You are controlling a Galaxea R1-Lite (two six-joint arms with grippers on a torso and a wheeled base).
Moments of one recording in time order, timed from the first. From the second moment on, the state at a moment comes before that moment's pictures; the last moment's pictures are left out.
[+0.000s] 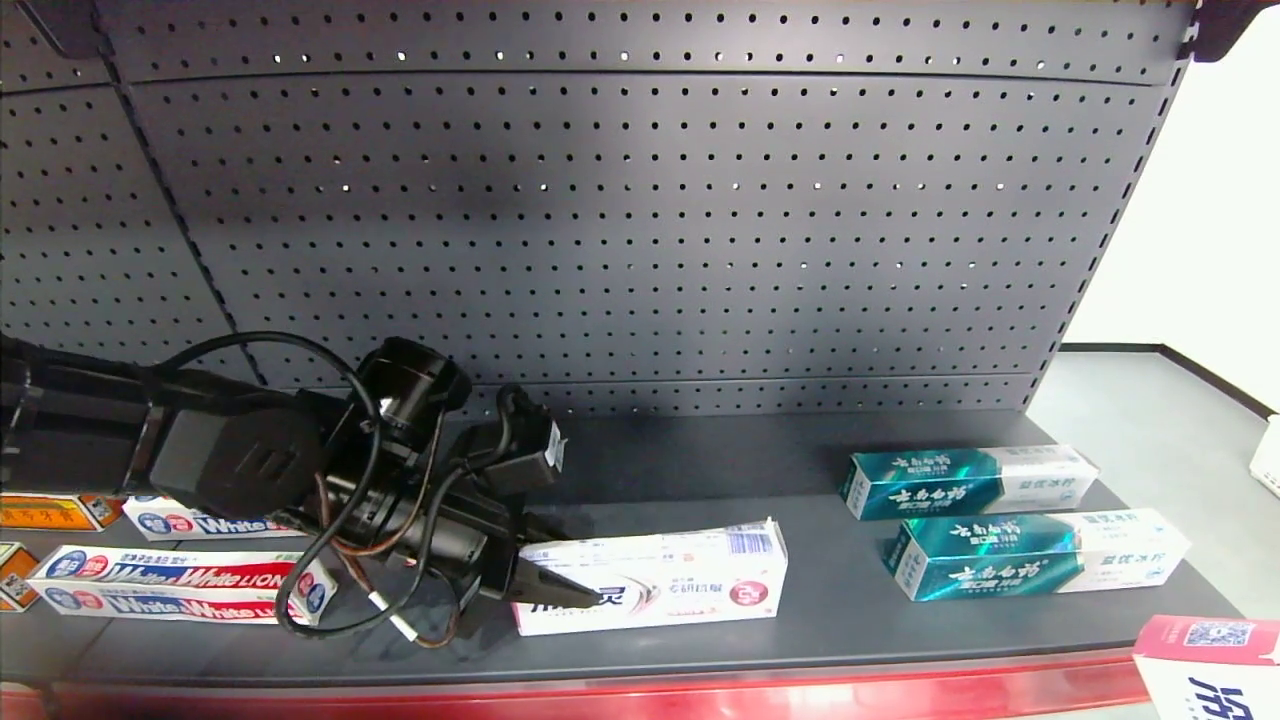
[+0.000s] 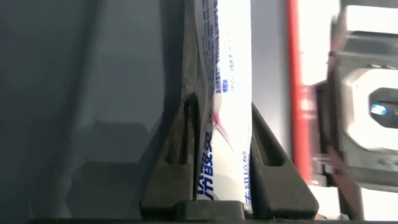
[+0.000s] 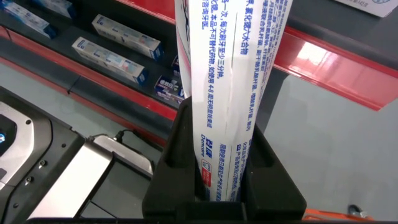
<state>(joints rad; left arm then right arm) -0.35 1.85 -1.08 0.27 -0.83 0.83 0.26 0.45 -0.28 0.33 0.15 -0.17</state>
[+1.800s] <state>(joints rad) -0.32 1.71 -1.05 0.27 -0.84 0.83 0.26 0.45 -0.28 0.33 0.15 -0.17</state>
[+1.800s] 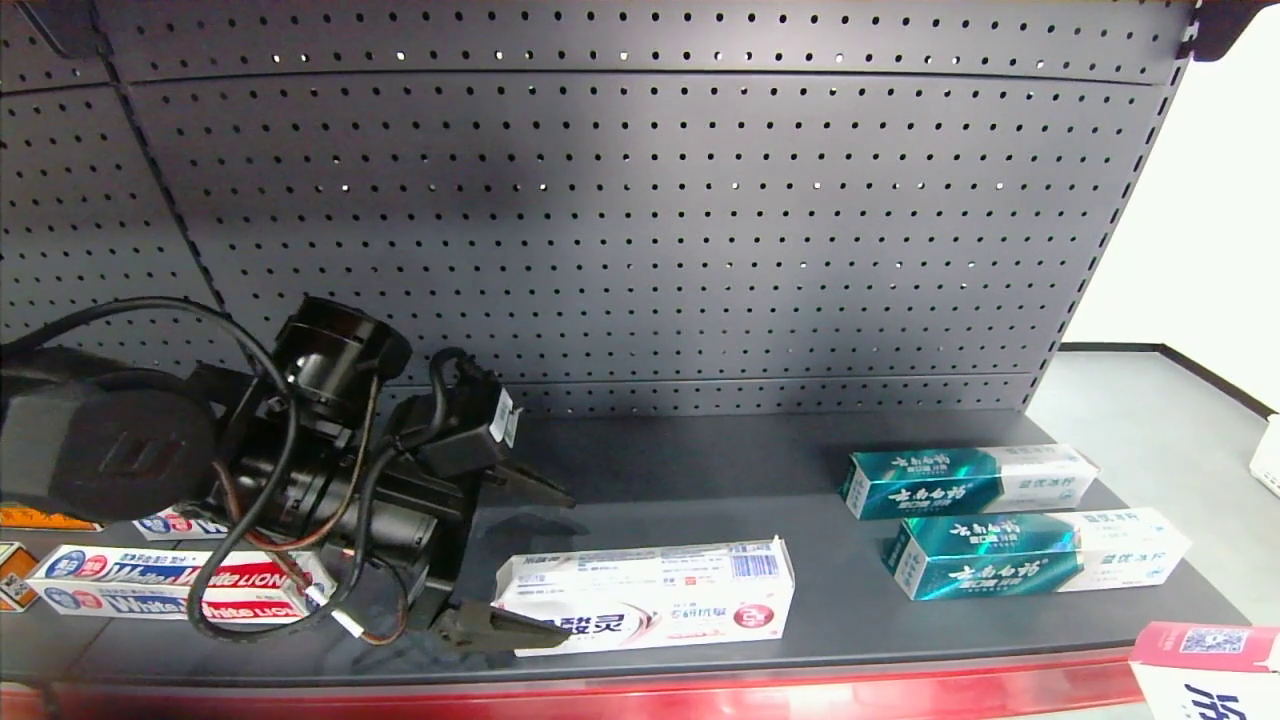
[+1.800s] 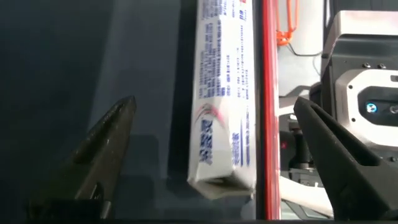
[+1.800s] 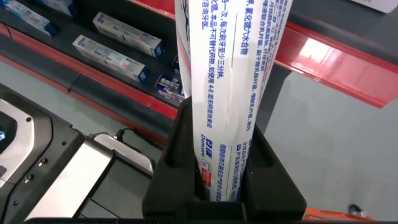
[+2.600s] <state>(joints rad) -0.25 1.44 -0.81 0.19 -0.90 0.77 0.29 0.68 -0.50 0.27 0.13 -0.18</state>
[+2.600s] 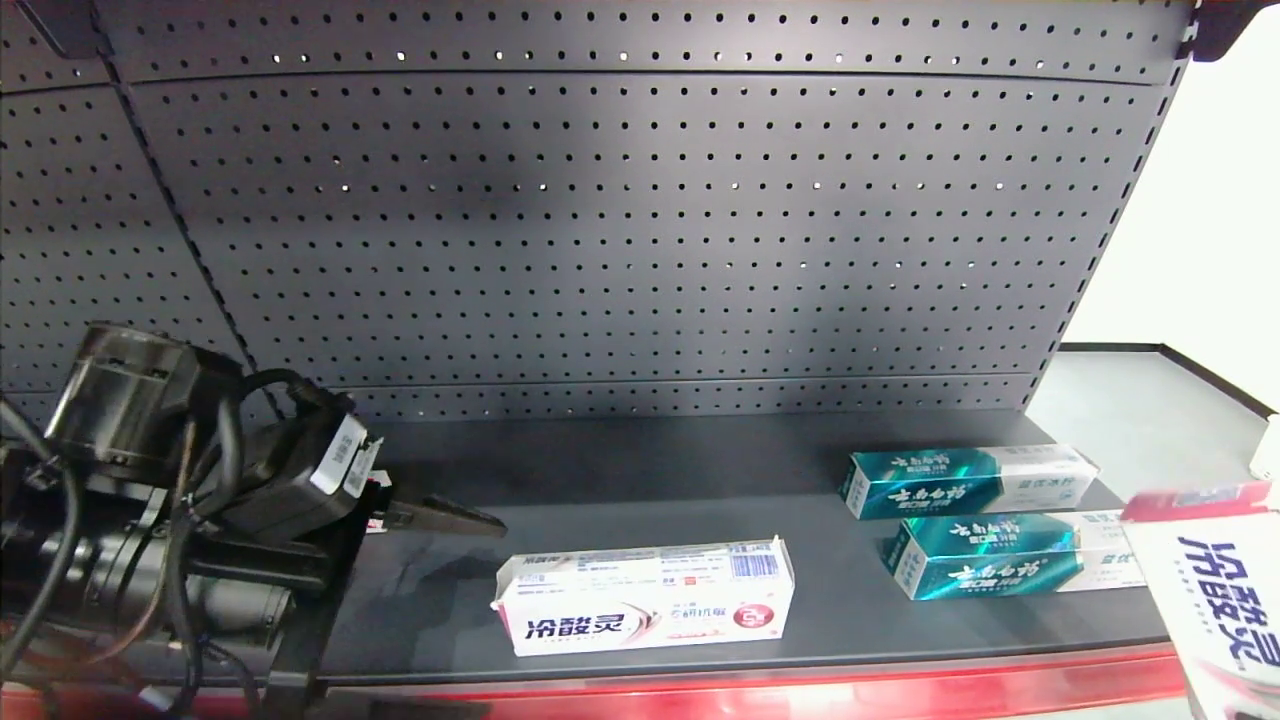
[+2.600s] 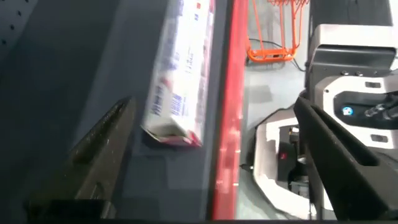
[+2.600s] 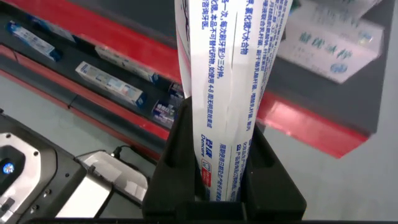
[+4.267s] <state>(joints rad) -0.26 1.07 -0.45 -0.19 -0.64 0.40 0.54 1.34 -1.04 0.15 0.07 -0.34</state>
